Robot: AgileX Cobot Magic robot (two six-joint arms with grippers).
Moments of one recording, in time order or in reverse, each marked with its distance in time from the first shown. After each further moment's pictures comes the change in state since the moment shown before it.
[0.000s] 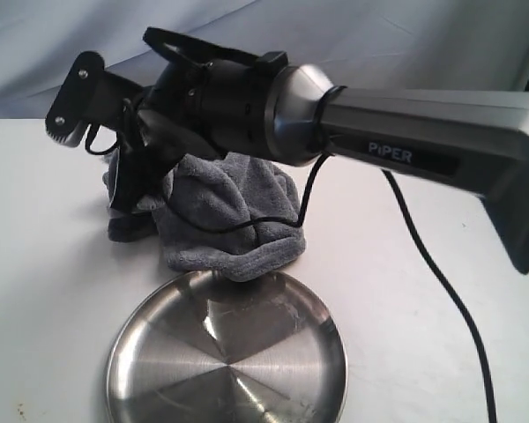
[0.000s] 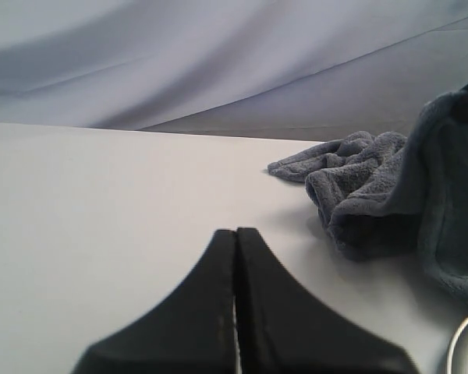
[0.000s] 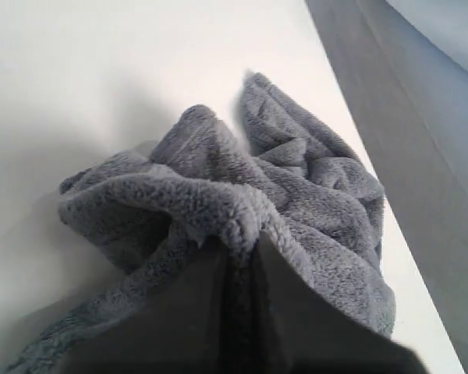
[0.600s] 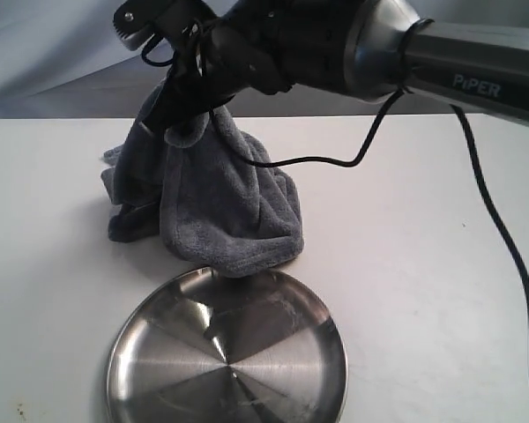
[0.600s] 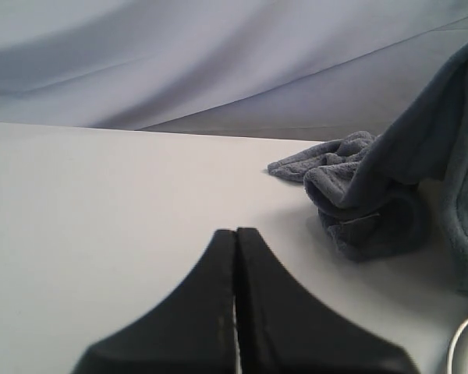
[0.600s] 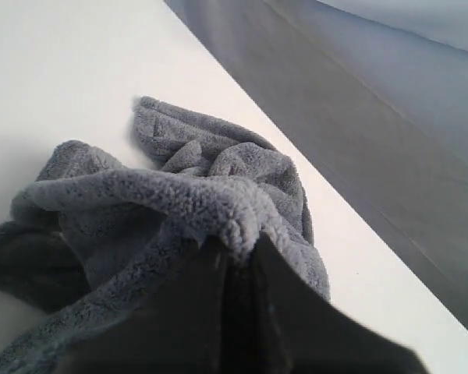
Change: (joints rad) left arm 0.000 0.000 0.000 0.000 0.000 0.000; right arm -0.134 -0.076 0.000 0.060 -0.033 0.180
